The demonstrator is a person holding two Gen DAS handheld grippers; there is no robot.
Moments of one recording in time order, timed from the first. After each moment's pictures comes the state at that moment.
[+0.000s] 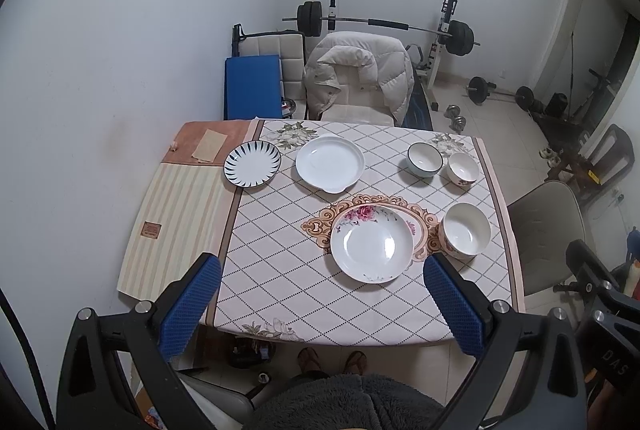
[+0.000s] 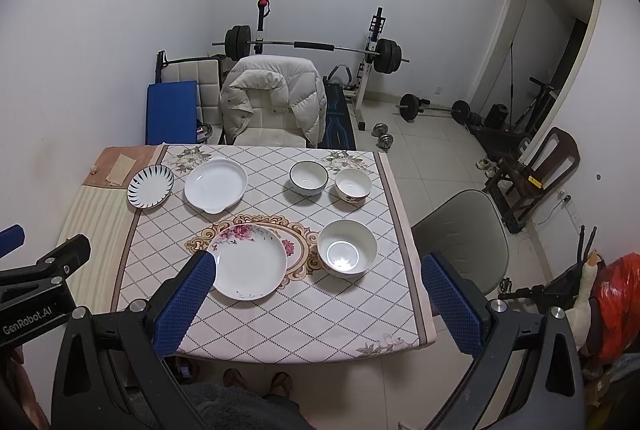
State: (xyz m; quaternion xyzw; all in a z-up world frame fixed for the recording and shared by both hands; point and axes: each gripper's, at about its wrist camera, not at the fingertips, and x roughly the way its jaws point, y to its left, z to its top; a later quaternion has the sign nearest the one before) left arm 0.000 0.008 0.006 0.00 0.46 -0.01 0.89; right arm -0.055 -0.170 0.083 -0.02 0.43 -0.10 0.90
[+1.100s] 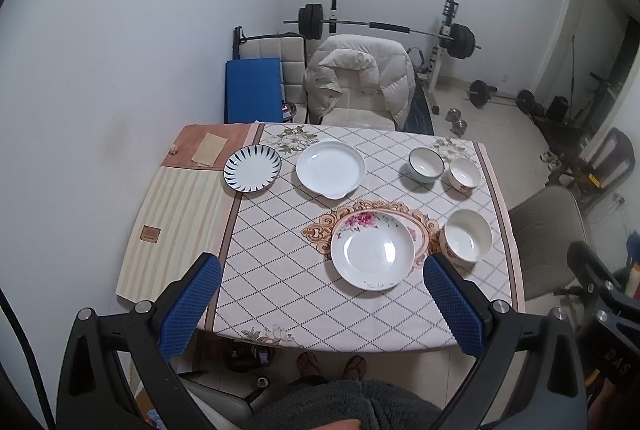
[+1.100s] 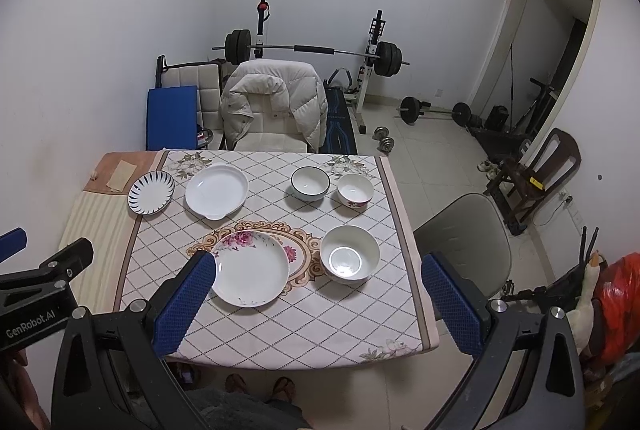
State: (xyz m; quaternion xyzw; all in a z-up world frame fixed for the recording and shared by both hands) left arm 0.007 0.011 0.006 -0.01 0.46 0.00 0.89; right arm -0.032 -0.177 0.086 -0.01 0.43 -0.10 0.90
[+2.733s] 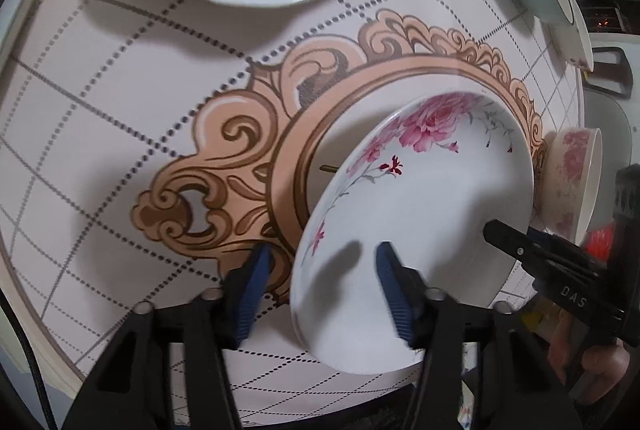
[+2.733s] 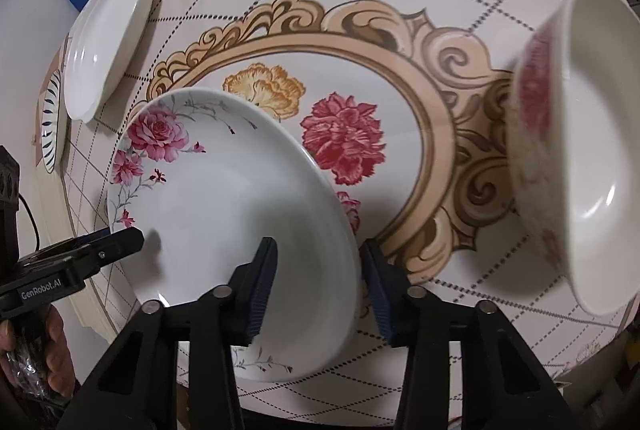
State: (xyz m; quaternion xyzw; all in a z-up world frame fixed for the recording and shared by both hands) left arm 0.282 -0.002 -0.436 -0.05 0.79 -0.16 0.60; right arm 0.235 -0.212 -0.458 0.20 0.74 0.00 0.64
